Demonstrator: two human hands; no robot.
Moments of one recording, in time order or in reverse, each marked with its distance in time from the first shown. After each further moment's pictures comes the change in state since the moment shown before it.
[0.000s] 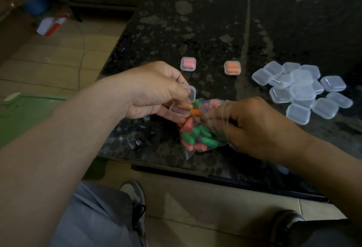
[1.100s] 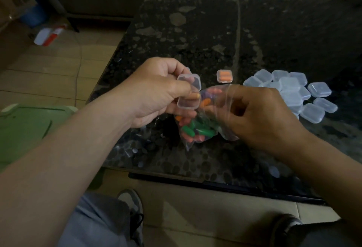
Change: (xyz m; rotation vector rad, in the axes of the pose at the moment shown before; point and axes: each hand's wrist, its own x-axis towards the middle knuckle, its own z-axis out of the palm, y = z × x) left_hand -0.012 0.012 0.015 -0.222 0.099 0.256; right_hand -0.002 -0.009 -0.018 0.075 0.270 0.123
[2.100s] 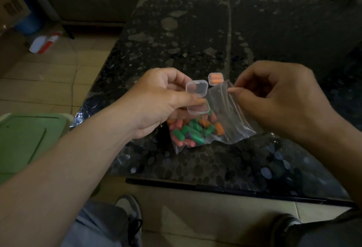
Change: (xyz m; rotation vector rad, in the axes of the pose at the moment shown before) left_hand -0.001 -0.003 0.018 -0.096 -0.035 0.008; right_hand 0.003 -0.001 -0.042 -0.116 0.173 0.085
